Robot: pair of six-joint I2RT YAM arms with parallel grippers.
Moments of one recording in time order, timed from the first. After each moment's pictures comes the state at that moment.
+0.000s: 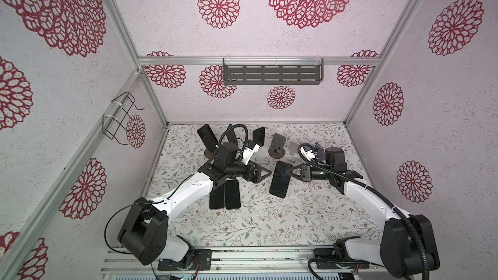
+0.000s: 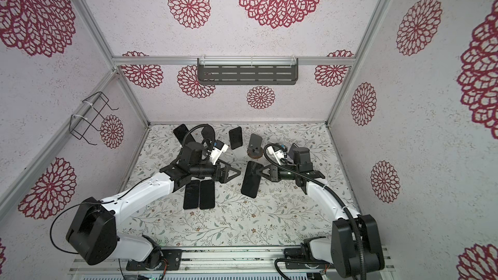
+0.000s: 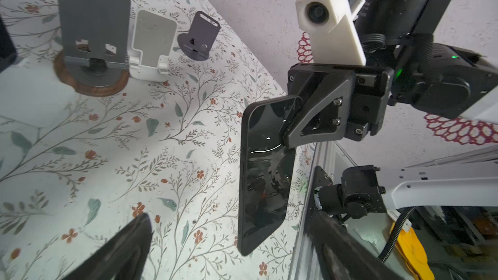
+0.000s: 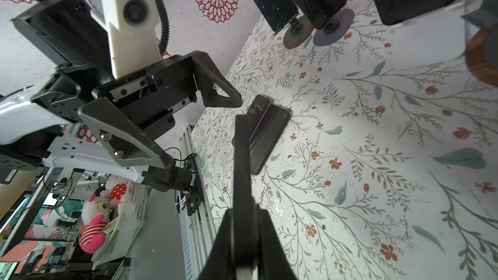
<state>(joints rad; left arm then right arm) -0.57 1.46 0.97 -0.05 0.66 -0.31 0.21 1.27 0.76 -0.13 -1.07 0.27</state>
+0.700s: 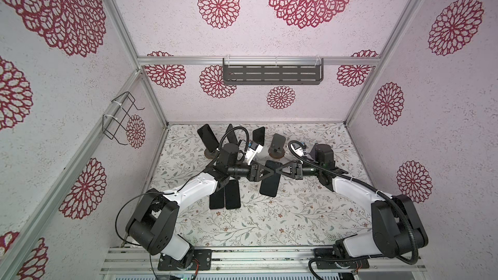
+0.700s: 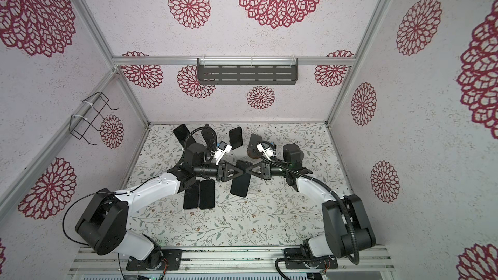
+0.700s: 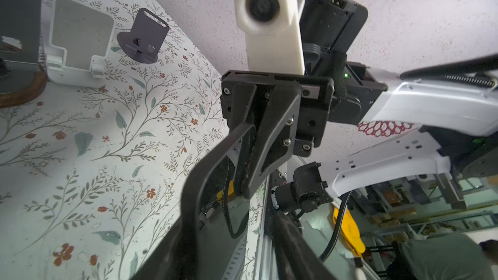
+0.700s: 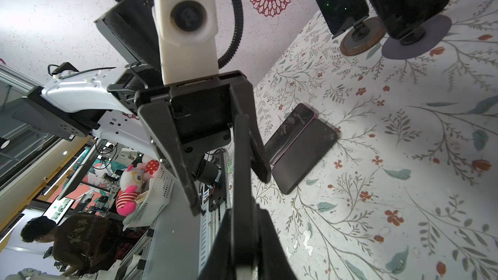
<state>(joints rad) -0.57 1.53 0.91 0.23 0.84 -0.46 0.30 1.44 0.77 0.25 -1.21 0.43</state>
